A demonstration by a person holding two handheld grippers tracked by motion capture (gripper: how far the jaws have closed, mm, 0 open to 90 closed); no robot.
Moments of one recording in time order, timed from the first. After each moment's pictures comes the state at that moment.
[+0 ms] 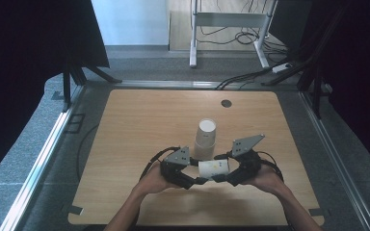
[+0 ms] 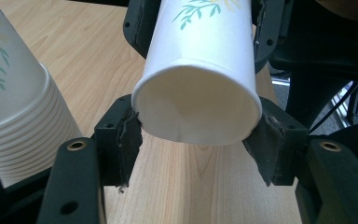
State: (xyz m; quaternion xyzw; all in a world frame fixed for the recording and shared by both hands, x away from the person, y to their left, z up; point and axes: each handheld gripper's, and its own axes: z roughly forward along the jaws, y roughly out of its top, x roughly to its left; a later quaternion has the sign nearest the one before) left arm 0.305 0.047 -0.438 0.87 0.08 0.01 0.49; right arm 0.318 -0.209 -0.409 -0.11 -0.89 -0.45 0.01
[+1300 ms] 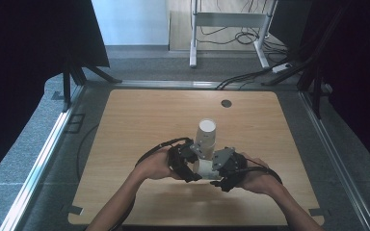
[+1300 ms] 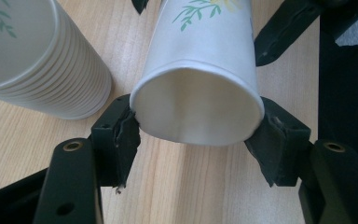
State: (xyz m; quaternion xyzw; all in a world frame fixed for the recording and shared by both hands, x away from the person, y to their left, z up) left arm 0.326 0.017 -0.403 0.96 0.08 0.00 0.26; right arm 0.304 -0.167 -0.416 -0.03 -0.96 -0.25 -0.12
